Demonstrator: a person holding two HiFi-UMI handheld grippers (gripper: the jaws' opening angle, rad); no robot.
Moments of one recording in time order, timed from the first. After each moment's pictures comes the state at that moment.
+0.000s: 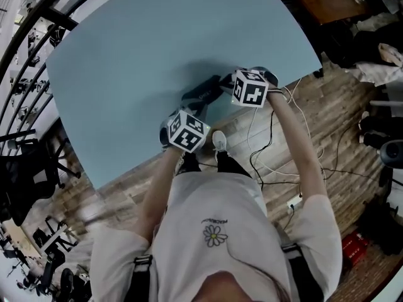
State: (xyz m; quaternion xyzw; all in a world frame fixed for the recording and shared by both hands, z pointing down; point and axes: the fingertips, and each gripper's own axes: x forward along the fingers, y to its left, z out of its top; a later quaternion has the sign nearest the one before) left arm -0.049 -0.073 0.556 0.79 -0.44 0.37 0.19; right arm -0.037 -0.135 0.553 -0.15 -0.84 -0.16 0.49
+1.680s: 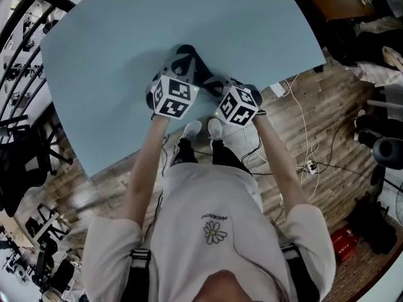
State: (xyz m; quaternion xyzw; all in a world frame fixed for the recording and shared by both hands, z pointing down) left arm -0.128 -0.148 0.501 0.76 -0.56 0.30 0.09; right arm -0.081 -0.070 0.552 -0.04 -0.91 -0.11 0.39
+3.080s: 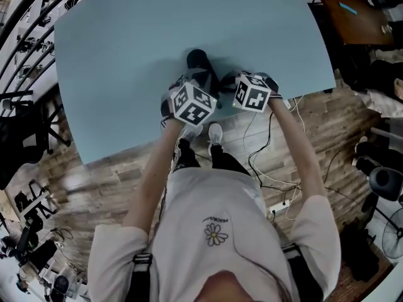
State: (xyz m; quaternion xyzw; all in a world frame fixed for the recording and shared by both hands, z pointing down) left arm -0.098 -0.142 0.548 0.74 -0.54 0.37 0.16; right arm -0.056 -0.111 0.592 -0.22 -0.84 -0.14 0.47
